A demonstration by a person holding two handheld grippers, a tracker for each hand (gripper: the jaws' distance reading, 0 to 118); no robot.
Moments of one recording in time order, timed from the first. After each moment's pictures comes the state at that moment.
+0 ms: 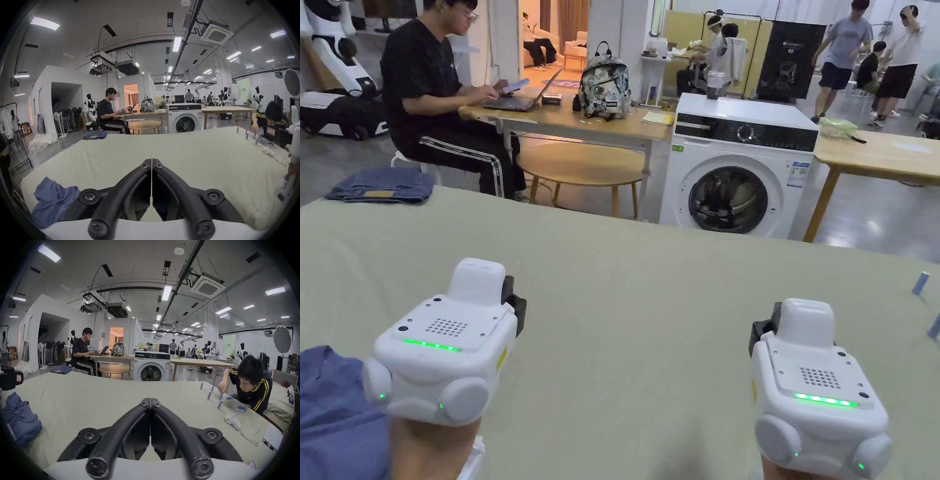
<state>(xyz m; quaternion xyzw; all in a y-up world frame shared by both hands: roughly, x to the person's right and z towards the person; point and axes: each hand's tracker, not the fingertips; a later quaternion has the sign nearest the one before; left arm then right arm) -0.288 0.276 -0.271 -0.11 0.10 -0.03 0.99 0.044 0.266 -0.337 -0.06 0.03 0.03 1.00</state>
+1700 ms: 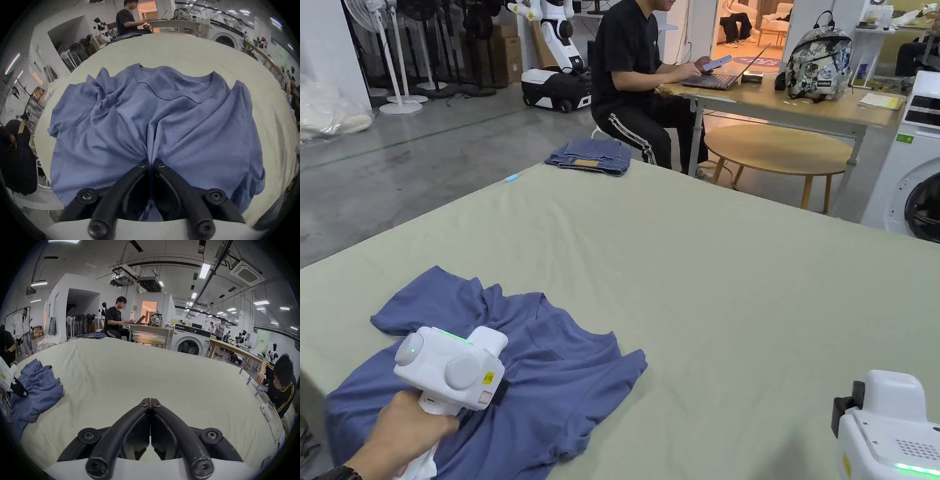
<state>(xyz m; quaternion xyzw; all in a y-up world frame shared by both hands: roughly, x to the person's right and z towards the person) -0.550 0.136 -0.186 -0.51 0.18 0.05 0.84 -0.073 0.185 -0.344 -0.19 0.17 0.09 0.96</state>
